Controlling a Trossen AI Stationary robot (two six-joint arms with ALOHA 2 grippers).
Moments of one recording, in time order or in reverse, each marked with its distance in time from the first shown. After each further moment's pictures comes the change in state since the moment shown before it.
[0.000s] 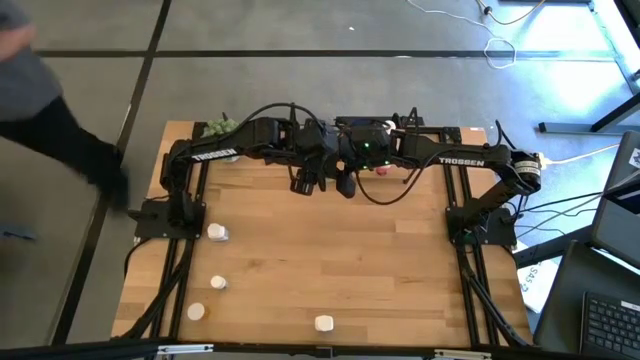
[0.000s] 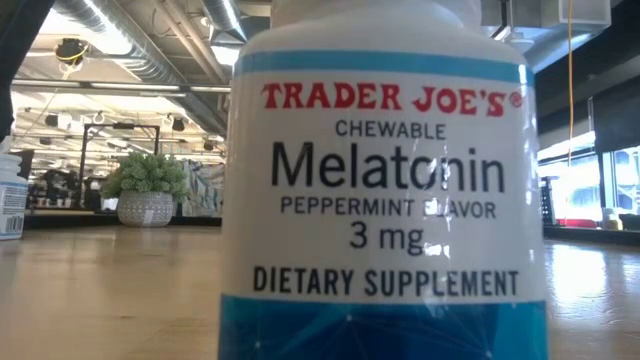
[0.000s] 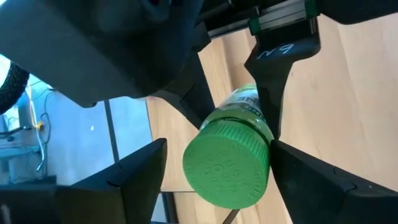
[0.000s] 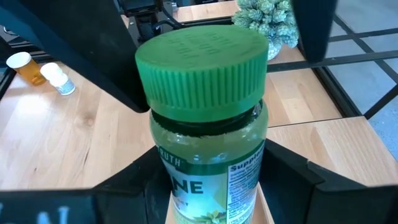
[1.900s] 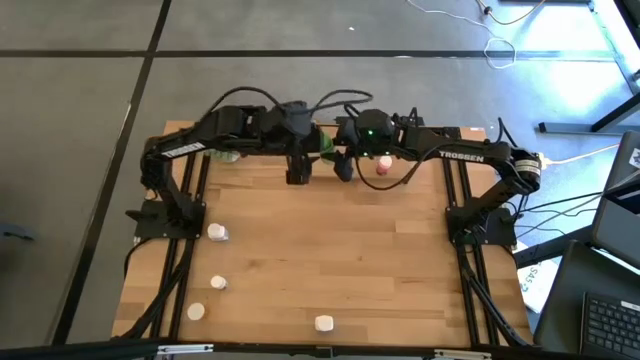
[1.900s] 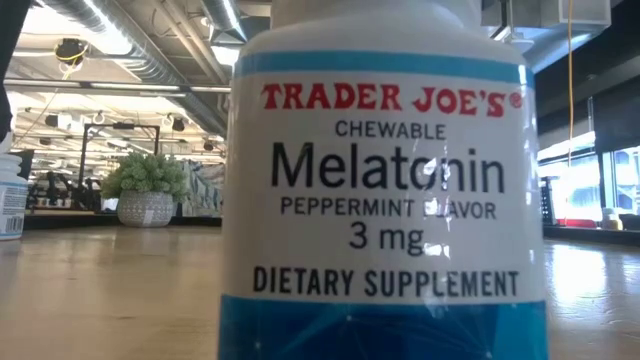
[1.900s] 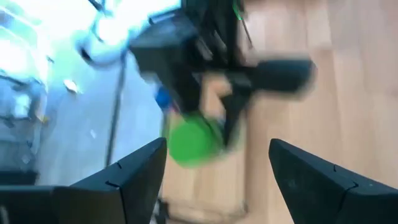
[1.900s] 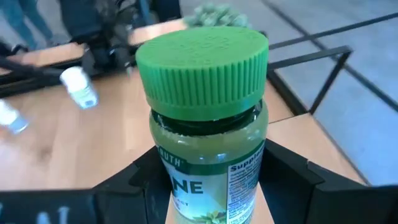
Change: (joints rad) left arm -0.010 -0.146 0.003 0.066 -0.017 -0.187; right arm -0.091 0.000 -0.022 0.087 0.065 0.057
